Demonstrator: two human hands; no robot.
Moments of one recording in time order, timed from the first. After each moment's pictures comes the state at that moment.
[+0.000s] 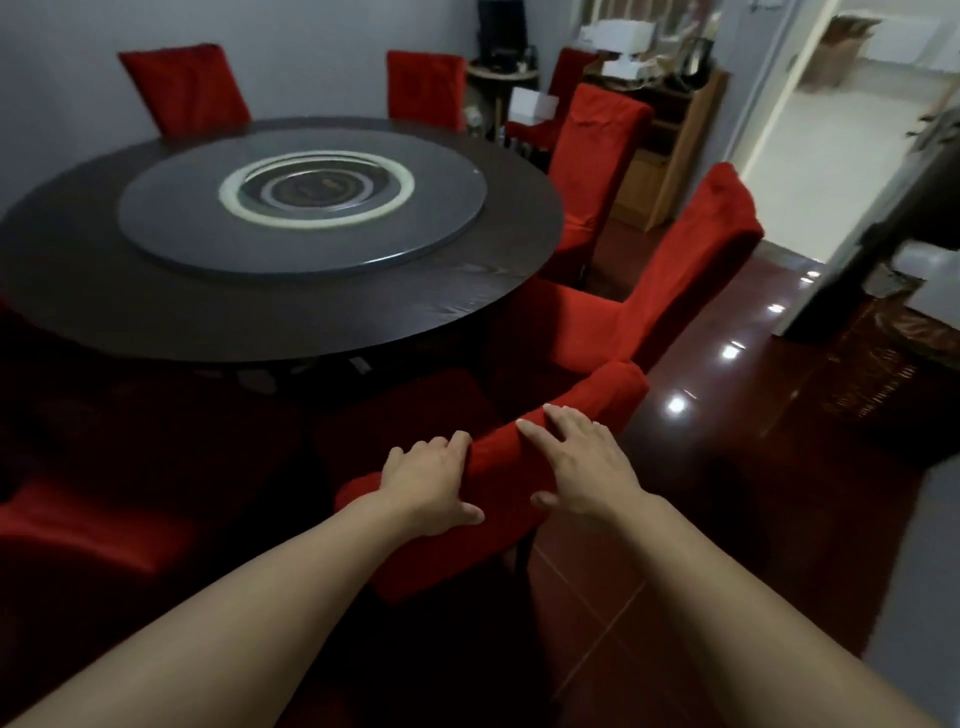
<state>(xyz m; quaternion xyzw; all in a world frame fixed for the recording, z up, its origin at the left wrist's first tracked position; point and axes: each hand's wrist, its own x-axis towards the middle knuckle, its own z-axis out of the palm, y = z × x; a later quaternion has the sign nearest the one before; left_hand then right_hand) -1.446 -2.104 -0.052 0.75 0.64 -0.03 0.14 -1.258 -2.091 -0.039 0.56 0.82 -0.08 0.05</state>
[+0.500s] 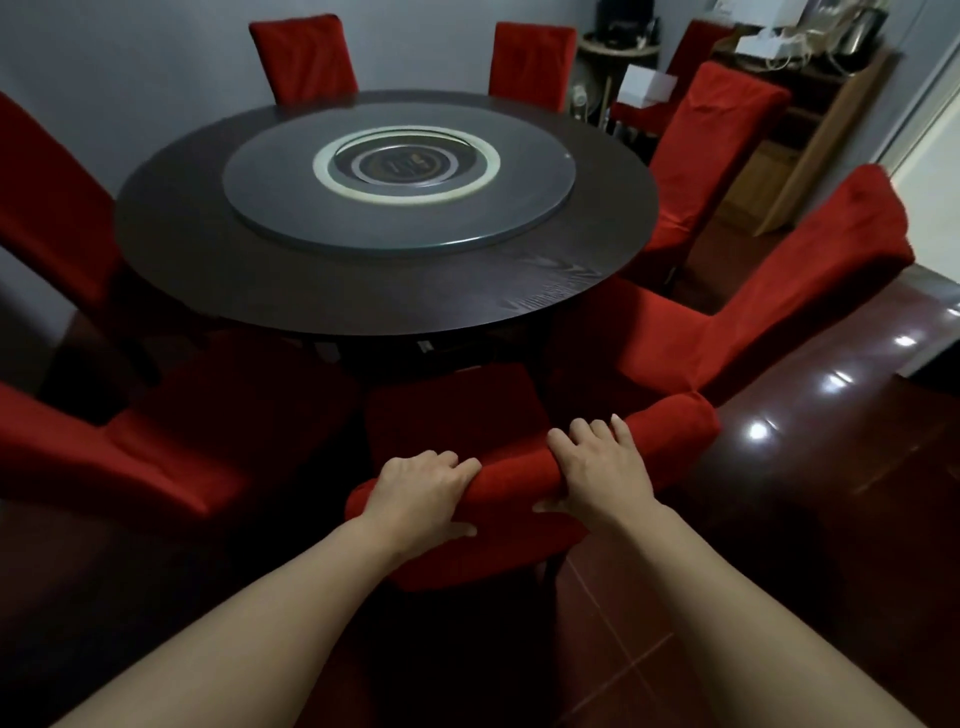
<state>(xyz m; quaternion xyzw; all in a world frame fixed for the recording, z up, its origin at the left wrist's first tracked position) -1.461 -2.102 -0.072 0.76 0.65 -0.01 0.02 -1.265 -2.027 -0.068 0.48 0.87 -0.01 0.07</state>
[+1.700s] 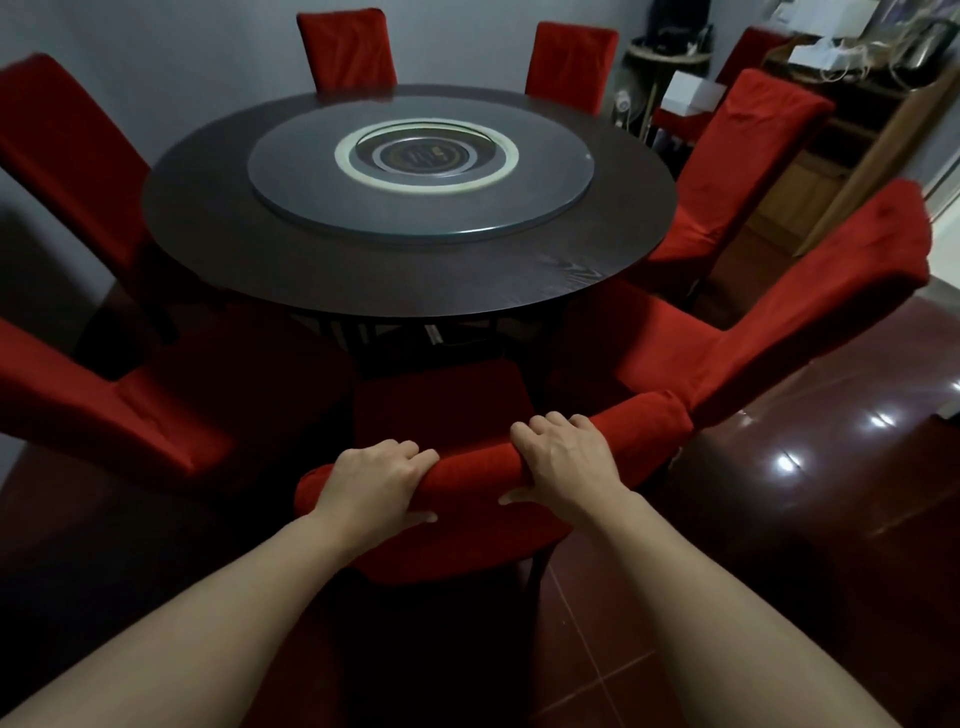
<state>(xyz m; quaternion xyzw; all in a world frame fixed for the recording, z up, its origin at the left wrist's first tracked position) -1.415 -2.107 -0.088 0.73 0.68 0.03 -0.04 -1.216 -1.999 -0.070 0.36 0.93 0.00 0.04</state>
